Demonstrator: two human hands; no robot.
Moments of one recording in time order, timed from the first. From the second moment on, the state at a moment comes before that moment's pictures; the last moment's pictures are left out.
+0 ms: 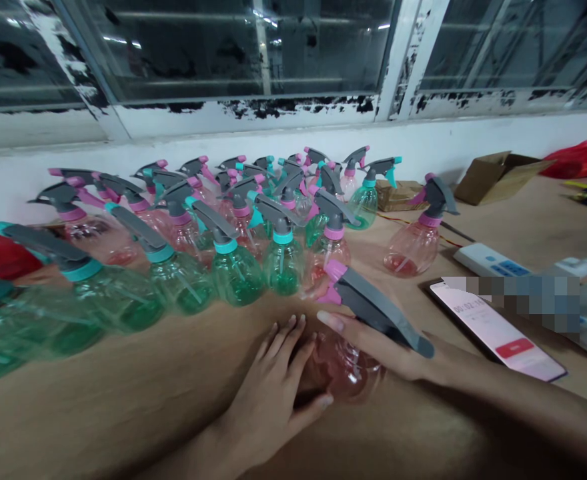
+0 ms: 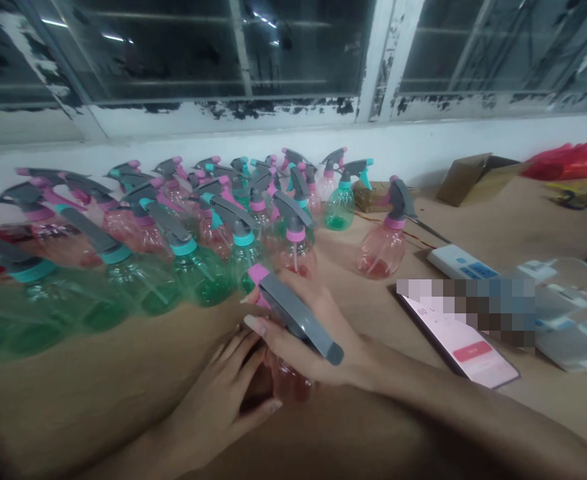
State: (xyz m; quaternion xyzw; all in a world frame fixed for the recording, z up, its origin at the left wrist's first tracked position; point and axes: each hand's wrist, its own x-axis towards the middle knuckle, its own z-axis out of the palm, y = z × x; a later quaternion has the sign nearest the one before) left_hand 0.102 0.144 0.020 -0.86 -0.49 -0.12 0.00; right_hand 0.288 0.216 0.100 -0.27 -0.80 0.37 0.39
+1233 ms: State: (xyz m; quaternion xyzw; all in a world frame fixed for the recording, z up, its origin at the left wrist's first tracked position) left_hand 0.102 0.144 0.020 -0.86 -0.49 -0.11 0.00; right_hand 0.289 0.224 0.101 -0.28 -0.78 0.36 0.43
